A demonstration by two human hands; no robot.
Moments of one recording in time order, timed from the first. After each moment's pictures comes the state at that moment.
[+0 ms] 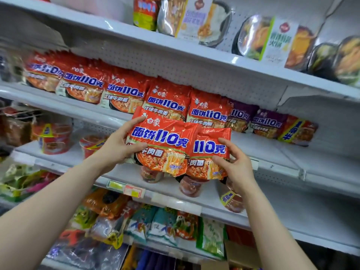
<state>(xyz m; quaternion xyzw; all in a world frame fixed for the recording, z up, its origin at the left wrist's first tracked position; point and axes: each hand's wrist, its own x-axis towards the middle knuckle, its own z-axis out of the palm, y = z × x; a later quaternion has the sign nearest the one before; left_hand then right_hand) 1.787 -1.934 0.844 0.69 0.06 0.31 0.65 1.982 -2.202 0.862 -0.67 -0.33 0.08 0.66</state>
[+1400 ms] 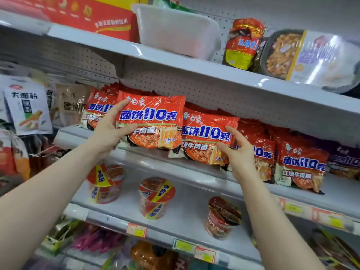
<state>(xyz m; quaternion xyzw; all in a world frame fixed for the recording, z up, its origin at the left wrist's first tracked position) 1.718 -1.570 0.910 0.67 0.09 0.44 0.59 1.942 -1.836 0.921 -0.68 -0.35 -0.04 0.64</state>
